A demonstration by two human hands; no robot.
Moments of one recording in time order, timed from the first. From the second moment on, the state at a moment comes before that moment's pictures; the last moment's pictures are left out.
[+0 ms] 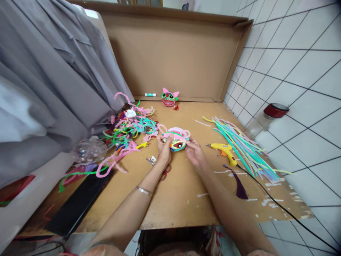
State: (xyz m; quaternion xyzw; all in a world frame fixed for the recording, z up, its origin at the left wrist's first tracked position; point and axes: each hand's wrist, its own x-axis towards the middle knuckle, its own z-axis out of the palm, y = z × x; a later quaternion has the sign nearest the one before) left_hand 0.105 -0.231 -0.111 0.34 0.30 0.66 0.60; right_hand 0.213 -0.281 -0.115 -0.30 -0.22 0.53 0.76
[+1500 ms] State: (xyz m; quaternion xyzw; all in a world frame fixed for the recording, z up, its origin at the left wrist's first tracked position) left_hand 0.105 -0.236 -0.113 0.43 0.31 0.64 0.56; right_hand 0.212 -0.282 -0.108 -0.33 -0.24 0.49 0.77
